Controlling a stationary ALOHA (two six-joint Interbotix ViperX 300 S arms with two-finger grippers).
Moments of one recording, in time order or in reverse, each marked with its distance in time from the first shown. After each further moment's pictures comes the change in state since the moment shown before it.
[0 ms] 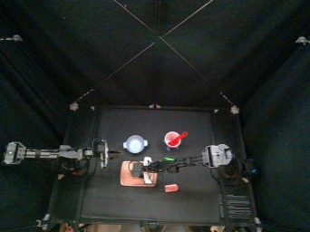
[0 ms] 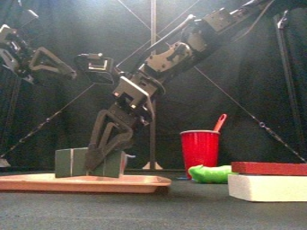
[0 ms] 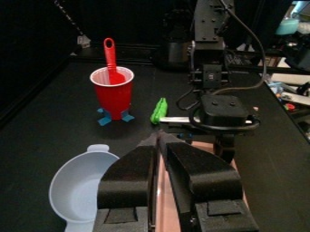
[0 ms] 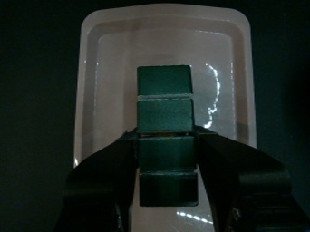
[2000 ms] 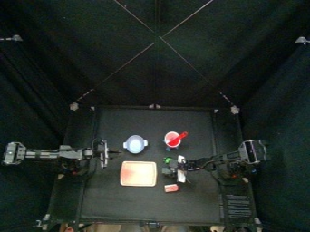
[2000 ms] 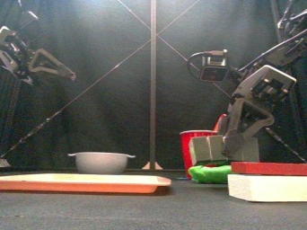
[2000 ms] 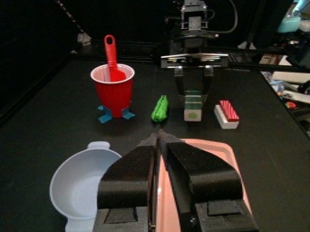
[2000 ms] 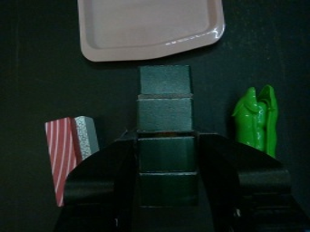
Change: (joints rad) left arm 0.003 -0.002 0.009 0.000 0.002 0.000; right arm 0.043 -0.537 0.762 0.135 -0.259 0.018
